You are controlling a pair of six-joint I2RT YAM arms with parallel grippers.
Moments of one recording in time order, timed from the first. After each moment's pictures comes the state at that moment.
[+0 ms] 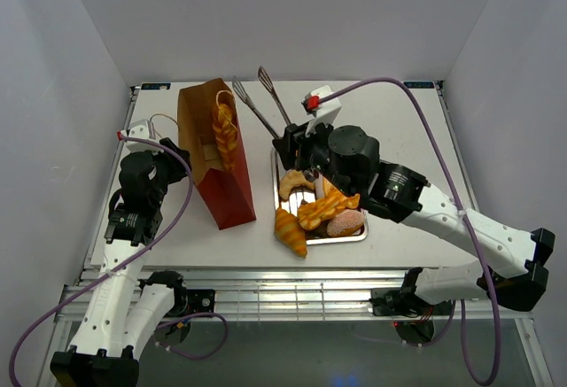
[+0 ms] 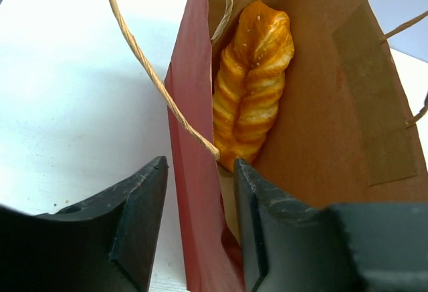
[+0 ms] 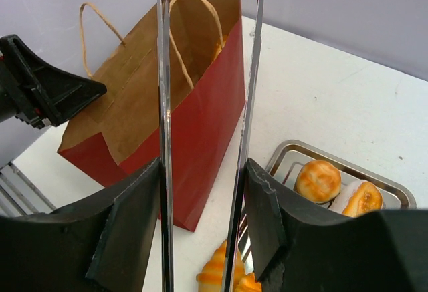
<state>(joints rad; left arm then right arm) -0.11 0.75 0.79 -0.31 -0.12 -0.35 1.12 1.27 1.43 -0.29 0.41 0.18</state>
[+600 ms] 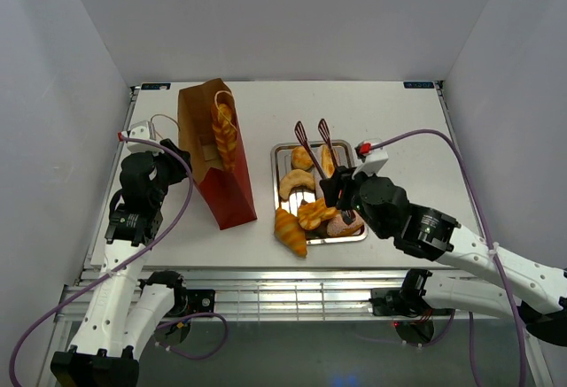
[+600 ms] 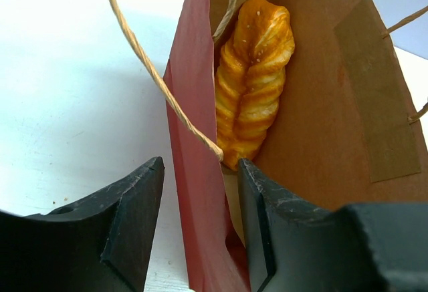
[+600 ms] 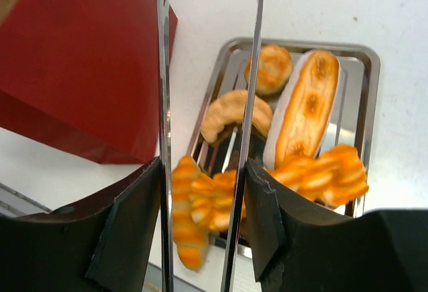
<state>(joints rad) -0.11 0.75 0.78 -0.31 -0.12 -0.36 1.10 0.87 0.90 -0.35 0.58 0.45</state>
